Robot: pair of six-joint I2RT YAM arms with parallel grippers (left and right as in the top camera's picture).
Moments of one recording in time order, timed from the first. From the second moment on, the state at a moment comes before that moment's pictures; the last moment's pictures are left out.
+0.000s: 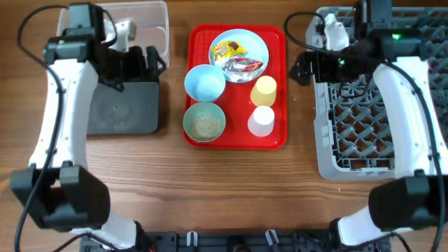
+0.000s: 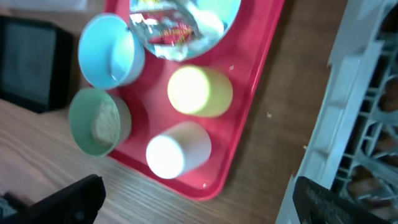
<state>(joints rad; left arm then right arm) 0.05 1.75 1.64 -1.07 0.39 -0.09 0.03 1.72 1.70 -1.22 -0.40 -0.10</state>
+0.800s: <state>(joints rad) -0.46 2.21 1.65 -0.32 0.09 -0.18 0.03 1.73 1.70 -1.35 -0.40 -0.12</state>
